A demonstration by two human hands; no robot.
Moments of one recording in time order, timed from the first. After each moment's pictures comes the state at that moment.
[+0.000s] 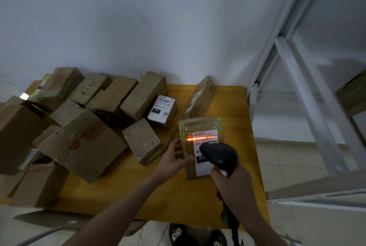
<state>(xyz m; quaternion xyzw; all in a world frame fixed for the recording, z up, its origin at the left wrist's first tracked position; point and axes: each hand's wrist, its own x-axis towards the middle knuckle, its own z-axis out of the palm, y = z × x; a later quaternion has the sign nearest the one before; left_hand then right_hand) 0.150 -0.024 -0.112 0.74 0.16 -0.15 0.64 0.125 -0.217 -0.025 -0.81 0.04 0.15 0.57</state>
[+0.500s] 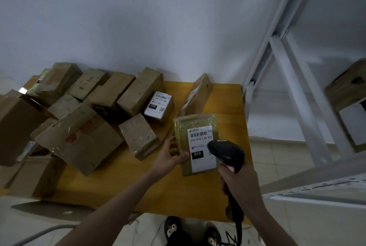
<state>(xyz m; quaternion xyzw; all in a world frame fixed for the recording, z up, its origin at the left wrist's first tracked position) 0.139 -0.035 -0.109 0.72 0.17 -0.14 0.66 0.127 -0.256 -0.037 -0.80 0.04 0.16 0.58</state>
